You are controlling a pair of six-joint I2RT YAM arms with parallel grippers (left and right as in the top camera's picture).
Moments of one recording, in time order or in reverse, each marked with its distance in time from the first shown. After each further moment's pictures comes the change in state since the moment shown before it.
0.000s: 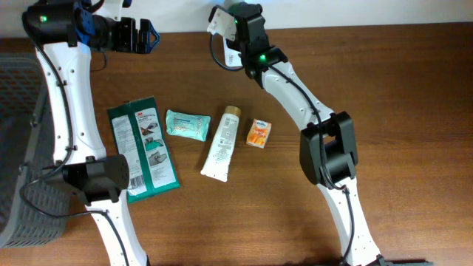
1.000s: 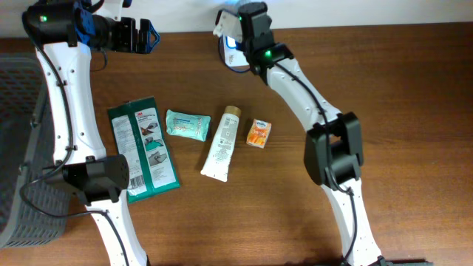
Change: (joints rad) left arm 0.000 0.000 0.000 0.000 0.000 0.000; right arm -0.017 -0.061 0.000 -0.147 0.021 0.015
